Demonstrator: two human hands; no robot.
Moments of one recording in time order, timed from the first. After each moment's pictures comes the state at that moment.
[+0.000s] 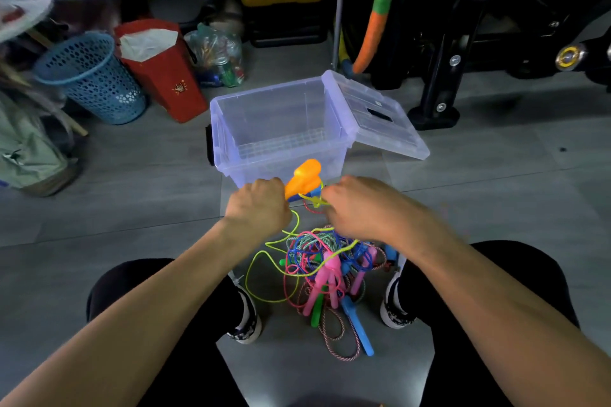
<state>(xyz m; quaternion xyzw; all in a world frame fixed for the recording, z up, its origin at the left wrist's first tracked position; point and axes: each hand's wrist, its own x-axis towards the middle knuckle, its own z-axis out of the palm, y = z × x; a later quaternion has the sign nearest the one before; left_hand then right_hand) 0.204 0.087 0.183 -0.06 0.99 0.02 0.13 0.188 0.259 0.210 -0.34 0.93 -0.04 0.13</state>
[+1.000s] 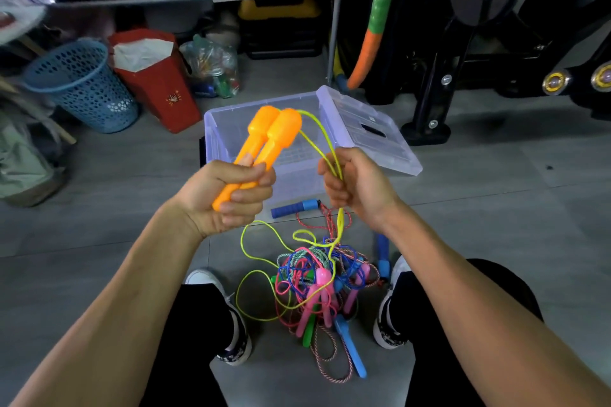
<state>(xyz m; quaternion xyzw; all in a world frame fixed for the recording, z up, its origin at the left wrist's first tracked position) 0.181 0.028 0.232 -0.02 0.45 0.80 0.40 0.140 0.253 0.202 -0.03 0.59 -0.75 0.28</state>
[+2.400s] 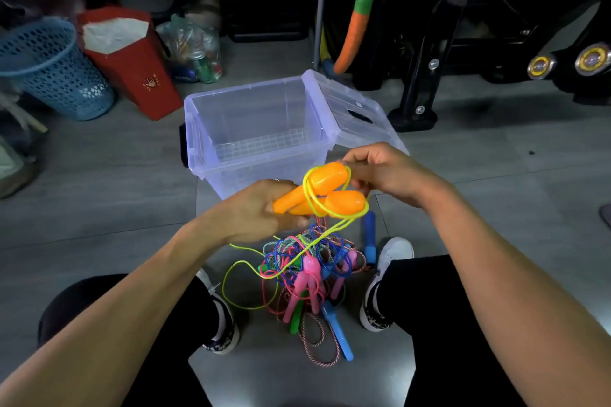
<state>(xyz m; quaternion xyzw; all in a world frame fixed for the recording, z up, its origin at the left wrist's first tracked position) 0.189 0.084 0.192 0.18 0.85 0.44 0.21 0.126 0.322 0.203 -0.16 0.77 -0.56 0.26</state>
